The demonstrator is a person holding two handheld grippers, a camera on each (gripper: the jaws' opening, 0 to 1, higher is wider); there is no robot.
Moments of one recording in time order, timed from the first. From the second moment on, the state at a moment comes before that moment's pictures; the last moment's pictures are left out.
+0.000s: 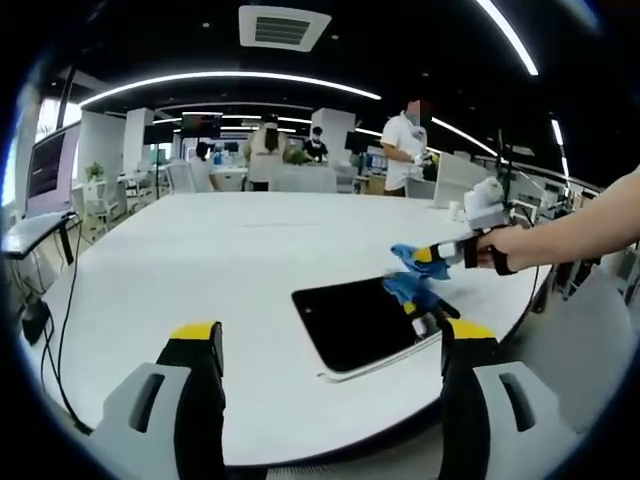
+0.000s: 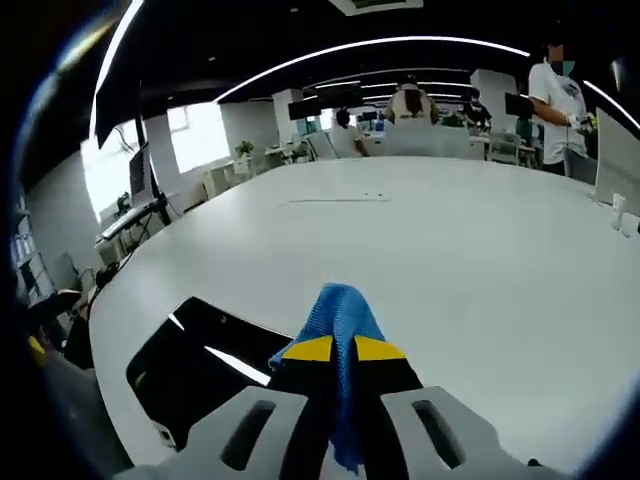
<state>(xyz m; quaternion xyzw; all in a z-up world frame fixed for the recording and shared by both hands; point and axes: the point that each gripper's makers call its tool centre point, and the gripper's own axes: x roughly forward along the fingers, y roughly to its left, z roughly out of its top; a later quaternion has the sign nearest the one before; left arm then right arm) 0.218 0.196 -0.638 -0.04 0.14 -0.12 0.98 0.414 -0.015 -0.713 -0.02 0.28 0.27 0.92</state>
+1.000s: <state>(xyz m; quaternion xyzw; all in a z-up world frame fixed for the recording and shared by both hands) 0.219 0.195 -0.636 -0.04 0.13 -0.12 0.98 0.420 0.000 -0.737 -0.12 0.30 0.24 0.92</state>
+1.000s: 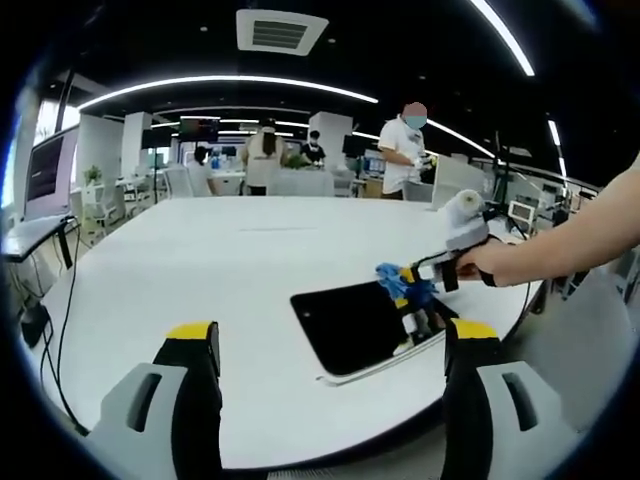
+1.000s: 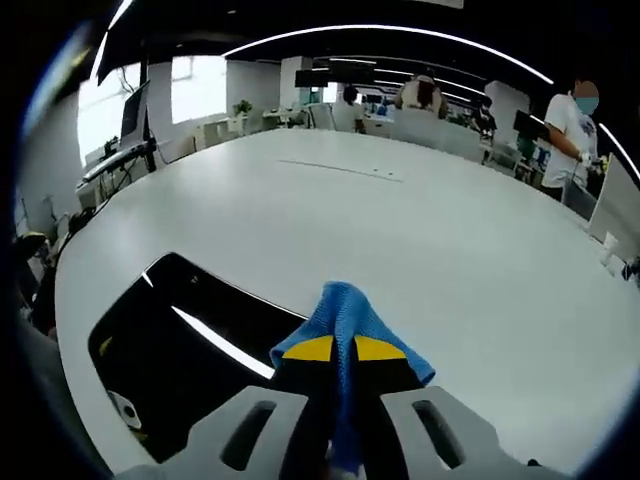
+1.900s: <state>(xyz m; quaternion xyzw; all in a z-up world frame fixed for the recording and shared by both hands) 0.219 0.194 -0.639 -0.04 0.14 -0.13 0.98 0.404 0.085 -0.736 -0.12 0.30 0.29 0.90</state>
